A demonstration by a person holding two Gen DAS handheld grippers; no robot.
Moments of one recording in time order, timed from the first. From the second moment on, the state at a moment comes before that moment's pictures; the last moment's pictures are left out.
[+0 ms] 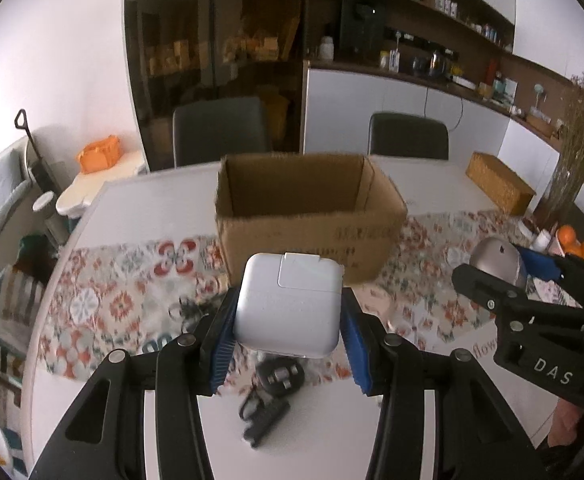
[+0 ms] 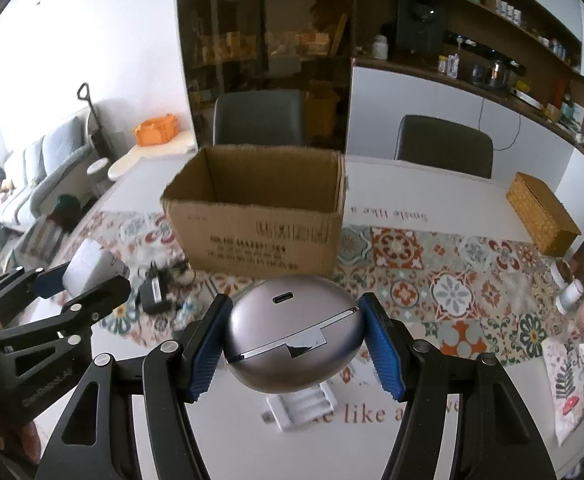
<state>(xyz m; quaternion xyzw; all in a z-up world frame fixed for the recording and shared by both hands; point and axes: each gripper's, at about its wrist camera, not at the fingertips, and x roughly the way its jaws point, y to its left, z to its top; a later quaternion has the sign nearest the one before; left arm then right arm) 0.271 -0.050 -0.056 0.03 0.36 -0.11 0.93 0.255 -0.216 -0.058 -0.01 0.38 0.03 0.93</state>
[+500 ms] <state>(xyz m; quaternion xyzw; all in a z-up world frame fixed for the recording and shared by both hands) 0.324 -0.052 -0.019 0.04 0.34 -0.10 0.93 0.309 -0.211 -0.020 0.00 0.35 0.05 0.93</state>
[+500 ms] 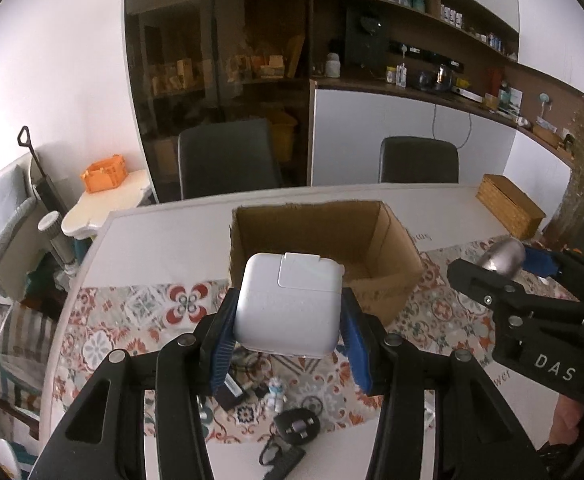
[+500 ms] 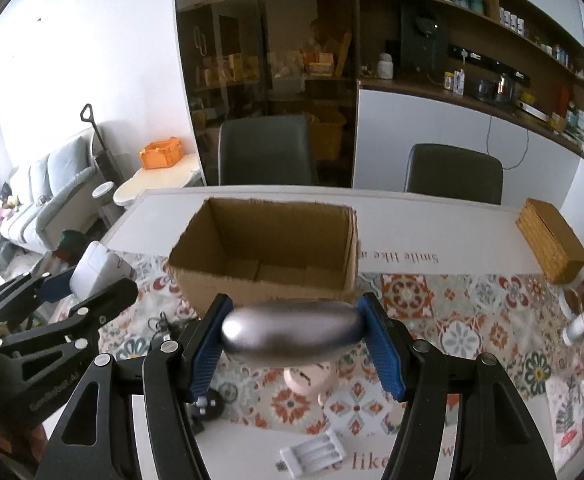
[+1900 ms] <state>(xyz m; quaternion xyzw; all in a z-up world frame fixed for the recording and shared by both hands) 0.464 -0.057 -0.041 0.06 0.40 -0.06 0.91 0.474 -0.206 -0.060 0.01 0.47 0.06 0.88</state>
